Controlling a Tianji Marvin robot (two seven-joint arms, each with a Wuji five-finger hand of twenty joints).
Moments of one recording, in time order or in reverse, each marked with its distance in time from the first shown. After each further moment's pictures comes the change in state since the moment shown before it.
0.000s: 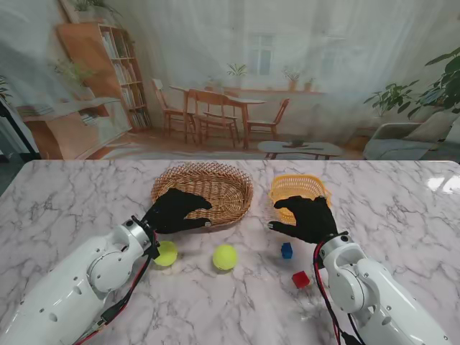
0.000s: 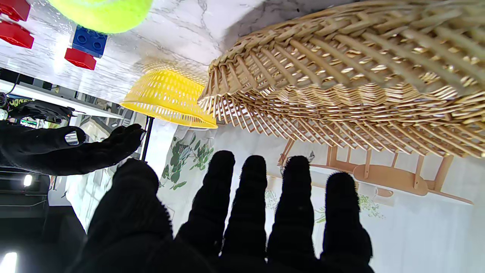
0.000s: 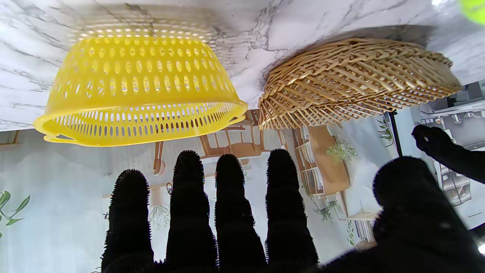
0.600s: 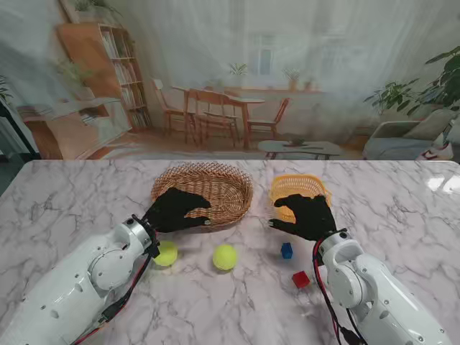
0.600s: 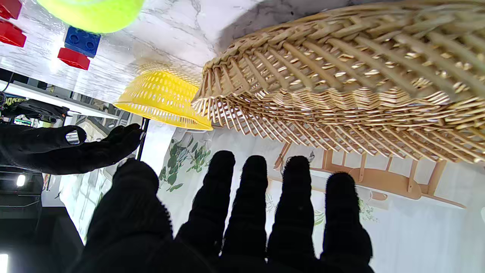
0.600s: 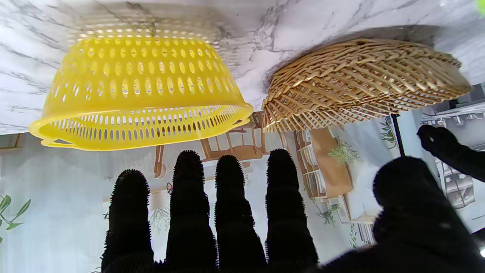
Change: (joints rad) left arm -0.016 -0.002 0.011 0.018 -0.015 0.014 -0.008; right arm 0.036 0.000 -0.019 0.038 0.013 0.001 0.002; left_hand 0.000 0.000 0.000 0.000 0.000 0.001 -0.001 0.000 0.000 0.008 0.000 0.000 0.000 0.000 0.000 0.000 -0.001 0.000 0.000 0.000; right_hand 0.000 0.000 0.000 0.000 0.000 0.000 0.000 0.001 -0.010 0.000 0.000 -0.001 0.000 0.000 0.000 0.000 0.000 0.000 0.000 -0.001
